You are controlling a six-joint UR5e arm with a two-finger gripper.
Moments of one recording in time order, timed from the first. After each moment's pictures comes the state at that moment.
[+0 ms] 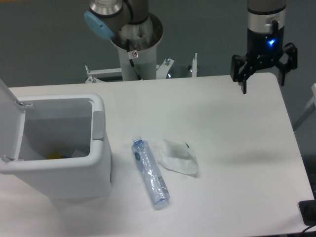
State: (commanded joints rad) arm 2.81 -1.66 -1.60 -1.07 1.43 0.70
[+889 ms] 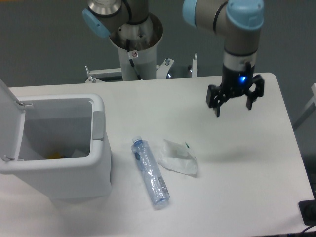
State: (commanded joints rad) arm 2.68 -1.82 -1.77 -0.89 1.47 0.31
